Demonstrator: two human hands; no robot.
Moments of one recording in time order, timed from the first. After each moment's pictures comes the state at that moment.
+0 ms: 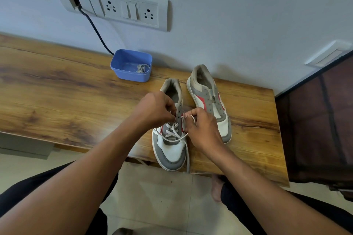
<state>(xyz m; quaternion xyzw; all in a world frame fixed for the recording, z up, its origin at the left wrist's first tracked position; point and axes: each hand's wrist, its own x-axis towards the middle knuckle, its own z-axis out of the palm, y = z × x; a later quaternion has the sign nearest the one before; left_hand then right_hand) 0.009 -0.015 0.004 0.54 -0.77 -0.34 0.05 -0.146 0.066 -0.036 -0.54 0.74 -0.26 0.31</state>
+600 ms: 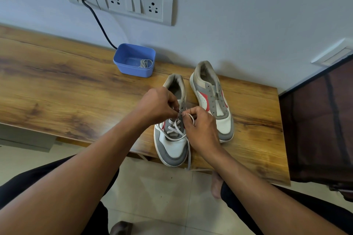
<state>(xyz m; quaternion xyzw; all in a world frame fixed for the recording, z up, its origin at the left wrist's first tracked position) 0.011 -0.015 0.002 0.53 -0.77 -0.35 0.07 -0.136 0.072 -0.050 -0.53 0.74 -0.32 0.28</state>
